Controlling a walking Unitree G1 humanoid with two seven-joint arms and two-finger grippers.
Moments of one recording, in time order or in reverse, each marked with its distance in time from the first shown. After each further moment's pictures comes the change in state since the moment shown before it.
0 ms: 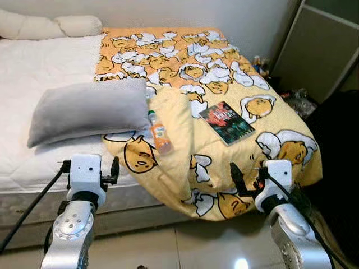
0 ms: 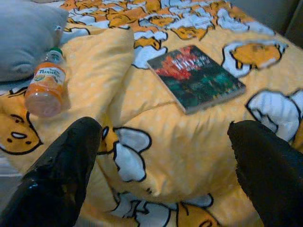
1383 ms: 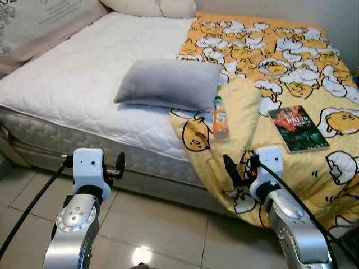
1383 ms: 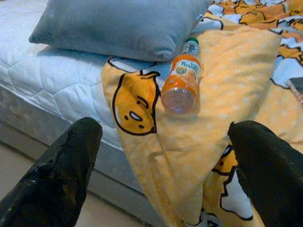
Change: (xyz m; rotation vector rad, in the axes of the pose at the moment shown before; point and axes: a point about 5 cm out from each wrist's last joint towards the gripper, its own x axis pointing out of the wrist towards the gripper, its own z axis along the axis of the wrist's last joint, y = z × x) left arm 0.011 -0.006 0.005 -0.082 0.021 -0.049; right arm 0.020 0.007 0.022 -0.094 -0.008 0.054
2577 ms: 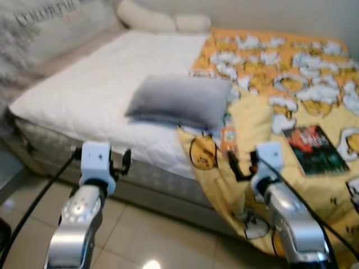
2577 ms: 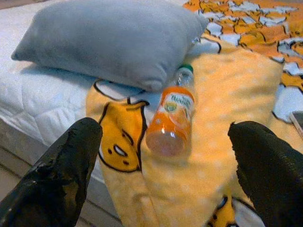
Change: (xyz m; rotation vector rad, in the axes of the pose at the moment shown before) left arm 0.013 -0.003 0.006 0.035 0.001 -0.050; right arm 0.012 -0.003 0.002 -0.028 0.027 -0.061
